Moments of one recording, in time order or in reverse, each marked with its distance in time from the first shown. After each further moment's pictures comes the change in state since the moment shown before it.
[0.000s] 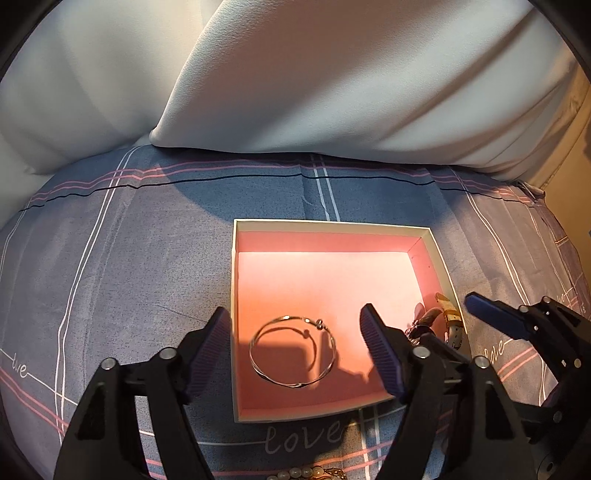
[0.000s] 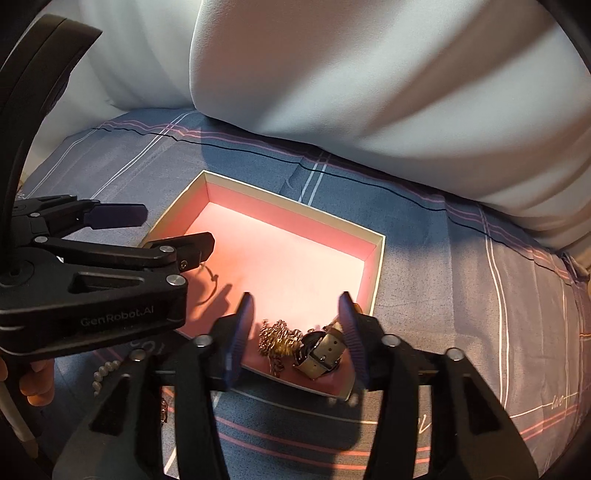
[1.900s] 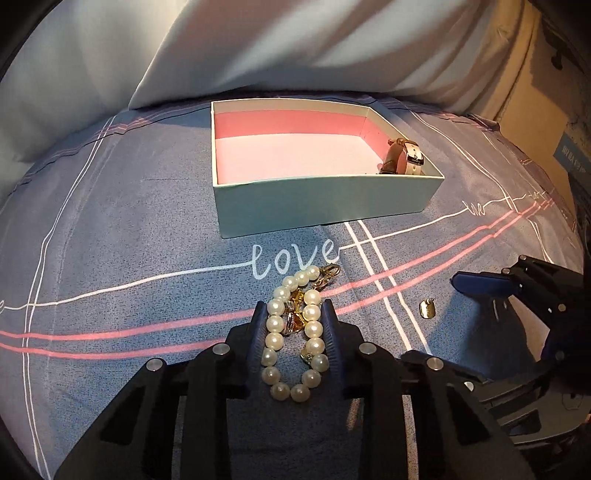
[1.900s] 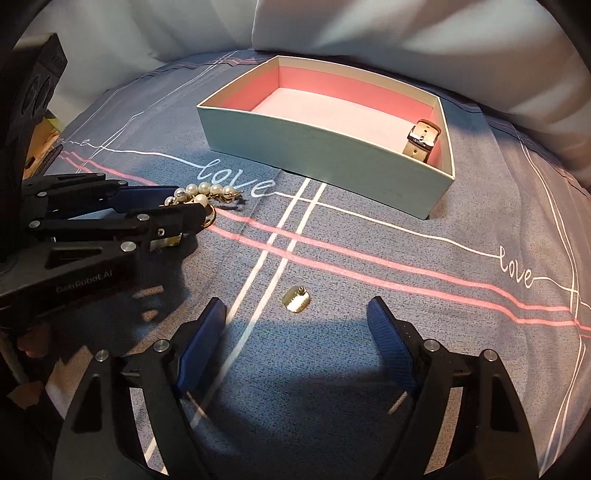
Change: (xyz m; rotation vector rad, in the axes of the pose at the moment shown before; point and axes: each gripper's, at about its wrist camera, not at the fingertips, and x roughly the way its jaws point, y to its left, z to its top) left arm -0.019 0.010 -0.142 0.172 0.015 -0.111; right arm -0.007 0.048 -0.127 0.030 0.113 0.162
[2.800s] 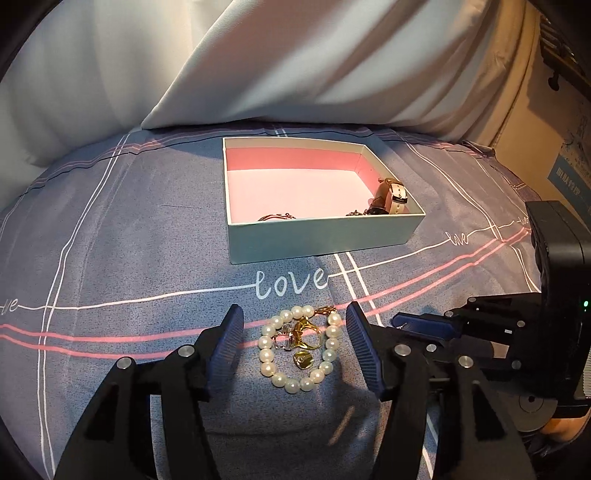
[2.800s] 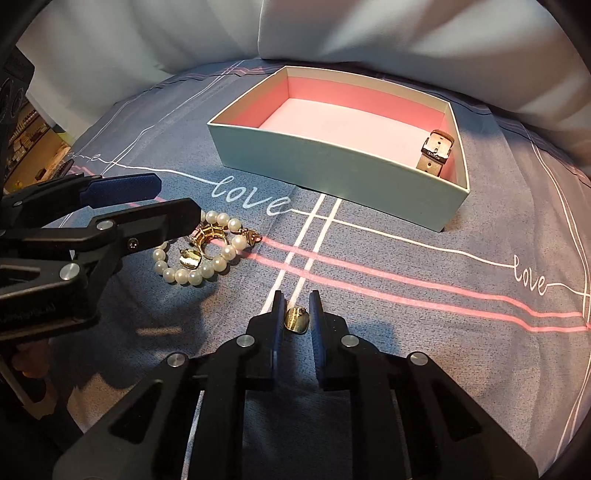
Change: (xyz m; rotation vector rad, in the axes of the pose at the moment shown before) left arm -0.034 -0.004 0.005 -0.024 -0.083 0.008; right arm -0.005 0.001 0.006 0.034 -0.022 0.058
